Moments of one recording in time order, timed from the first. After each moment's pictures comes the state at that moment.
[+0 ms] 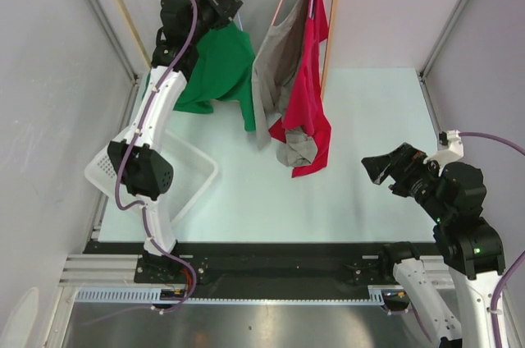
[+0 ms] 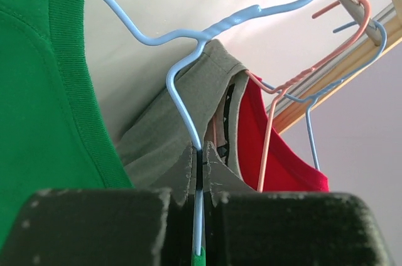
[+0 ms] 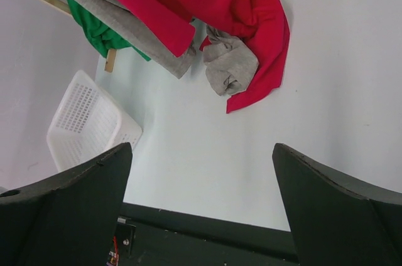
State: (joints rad) left arm -0.24 1.99 2.20 -0.09 0.28 -0.68; right arm 0.16 0.51 1.05 -0.86 -0.16 0.62
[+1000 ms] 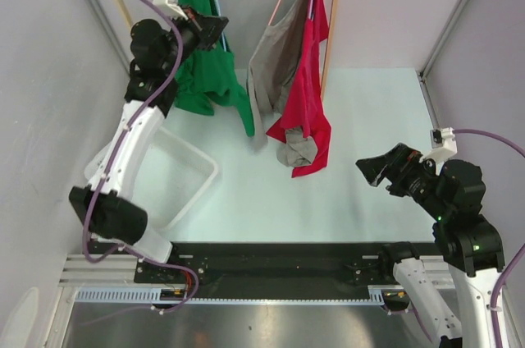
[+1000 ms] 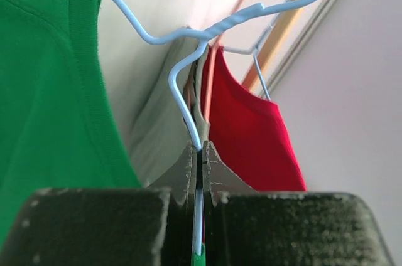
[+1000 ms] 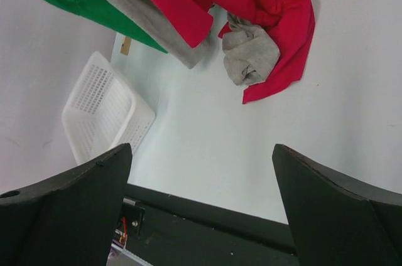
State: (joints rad) left arm -0.24 1.58 1.73 0.07 0.34 -0.47; right arm 0.16 0.52 1.06 -0.86 -0.25 0.62
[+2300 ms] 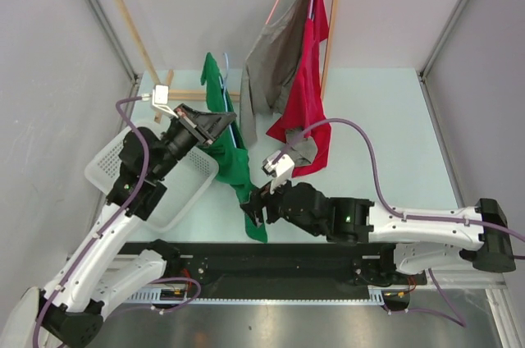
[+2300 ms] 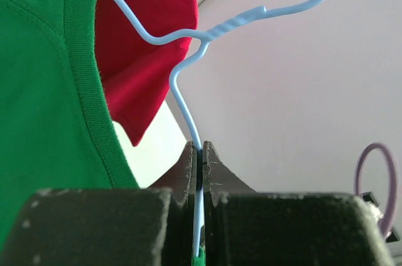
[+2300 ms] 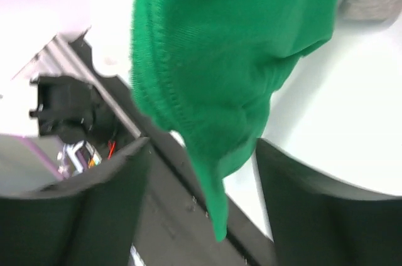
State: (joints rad) left arm -0.48 0.81 0.91 0.03 0.22 -0.91; right arm 1.39 1.18 0.98 -0.14 0.43 0.47
